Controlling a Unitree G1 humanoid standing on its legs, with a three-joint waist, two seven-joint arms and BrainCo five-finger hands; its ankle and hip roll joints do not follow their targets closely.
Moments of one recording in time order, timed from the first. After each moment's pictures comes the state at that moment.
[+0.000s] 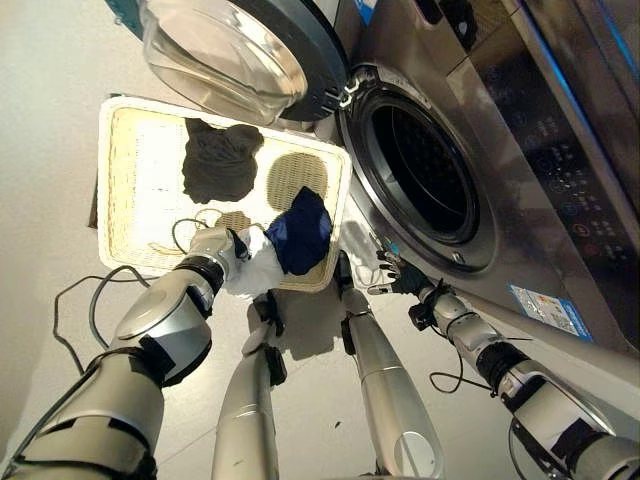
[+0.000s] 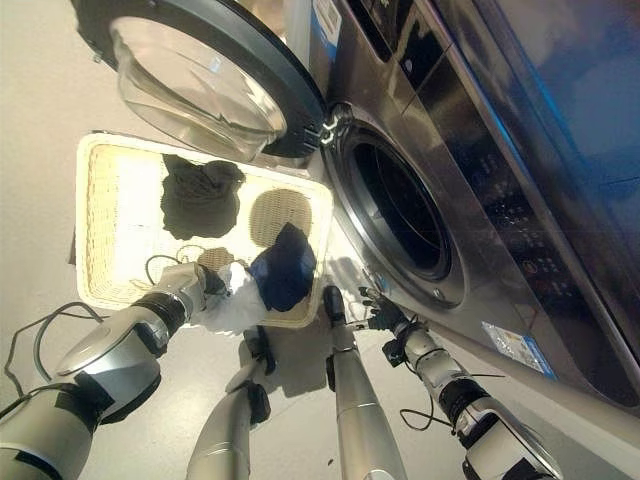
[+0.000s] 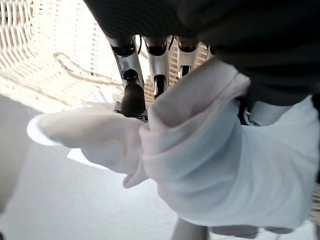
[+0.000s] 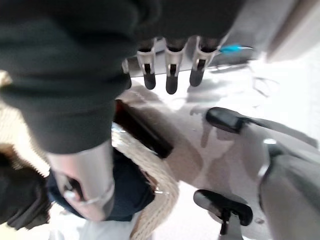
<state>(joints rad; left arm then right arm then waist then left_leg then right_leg) -1.08 0.48 -0.92 1.13 0.20 0.40 -0.37 -0.59 -0.41 0.56 0.85 0.36 -0.17 0.08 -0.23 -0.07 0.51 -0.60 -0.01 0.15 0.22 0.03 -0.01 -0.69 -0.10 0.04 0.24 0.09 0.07</state>
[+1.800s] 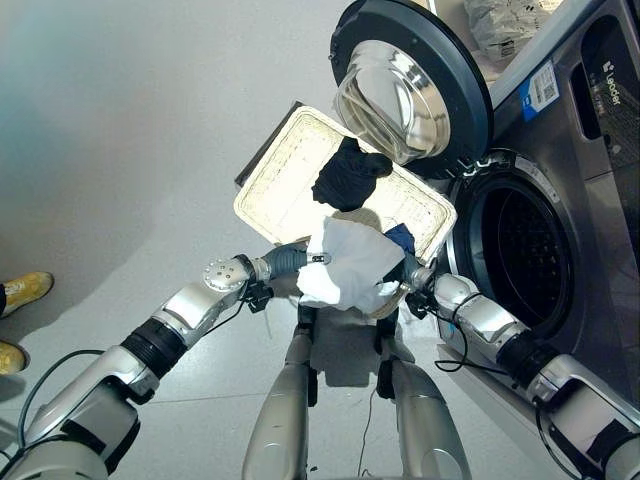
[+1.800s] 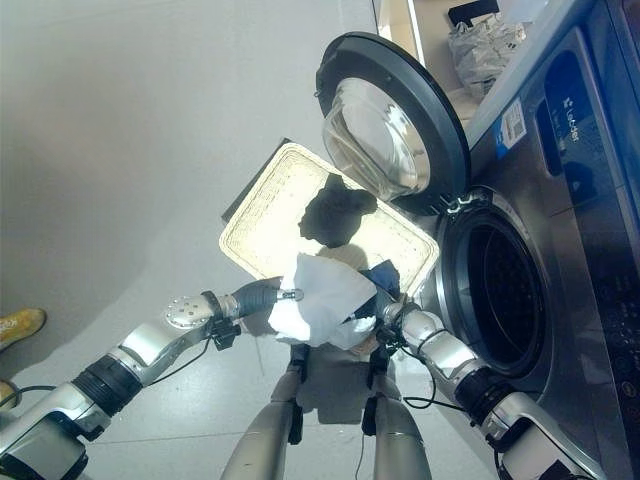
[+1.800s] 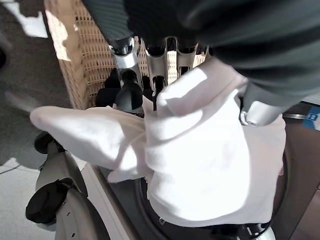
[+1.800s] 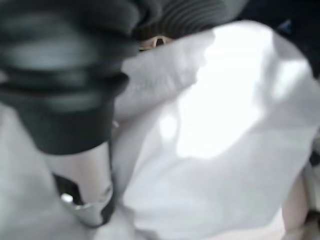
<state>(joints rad) -0.63 0.71 -0.65 0.25 -0.56 0.13 -0.43 -0.59 -0.57 0.65 0.39 0.55 0.04 0.25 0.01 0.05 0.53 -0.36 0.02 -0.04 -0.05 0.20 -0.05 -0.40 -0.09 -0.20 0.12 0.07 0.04</state>
